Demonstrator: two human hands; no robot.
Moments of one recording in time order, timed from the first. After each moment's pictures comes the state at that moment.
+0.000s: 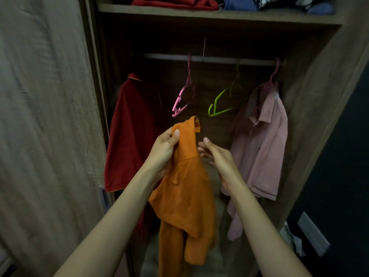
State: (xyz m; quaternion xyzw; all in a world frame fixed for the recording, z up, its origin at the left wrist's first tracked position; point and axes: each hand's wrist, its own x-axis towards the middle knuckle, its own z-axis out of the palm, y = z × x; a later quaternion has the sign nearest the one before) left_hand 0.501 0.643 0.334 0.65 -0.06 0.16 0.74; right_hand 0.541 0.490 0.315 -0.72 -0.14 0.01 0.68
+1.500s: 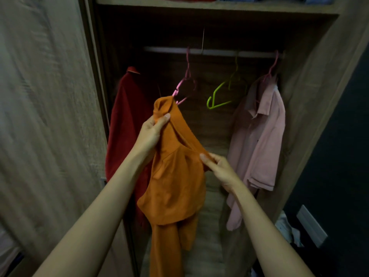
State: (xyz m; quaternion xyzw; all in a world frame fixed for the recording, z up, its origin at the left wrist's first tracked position) left_hand 0.497 0.664 0.345 0.64 -0.02 0.23 0.73; right_hand 0.553 0.467 0.266 -0.72 -0.23 0.09 0.65
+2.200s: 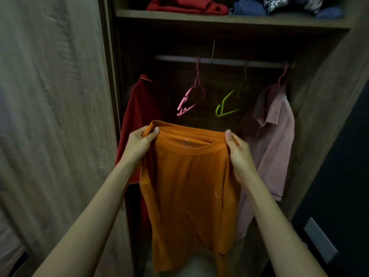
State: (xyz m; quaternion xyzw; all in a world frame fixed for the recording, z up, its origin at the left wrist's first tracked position) left_hand 0.482 0.718 0.333 0.74 0.05 0.29 0.61; right_hand 0.541 0.473 0.330 -0.66 -0.20 -0.06 0.72
